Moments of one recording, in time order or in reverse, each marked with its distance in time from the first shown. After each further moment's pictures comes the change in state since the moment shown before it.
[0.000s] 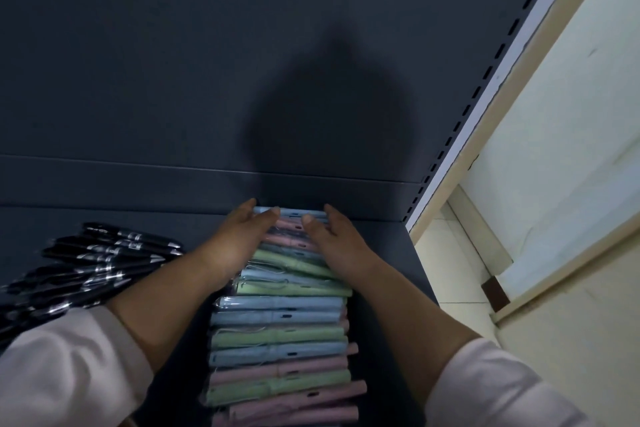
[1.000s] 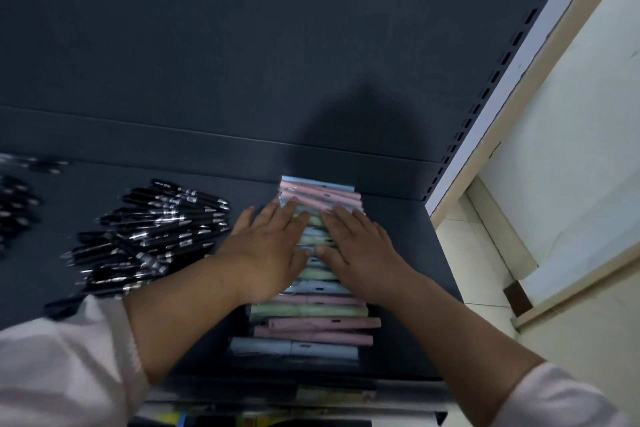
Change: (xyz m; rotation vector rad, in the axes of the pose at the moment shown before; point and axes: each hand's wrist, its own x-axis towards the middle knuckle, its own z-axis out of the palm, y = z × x) left_hand -0.095 -0.023 -0.010 1.298 -0.136 0.299; right_hand -0.081 0.008 0.013 -0.854 -0.144 -0.272
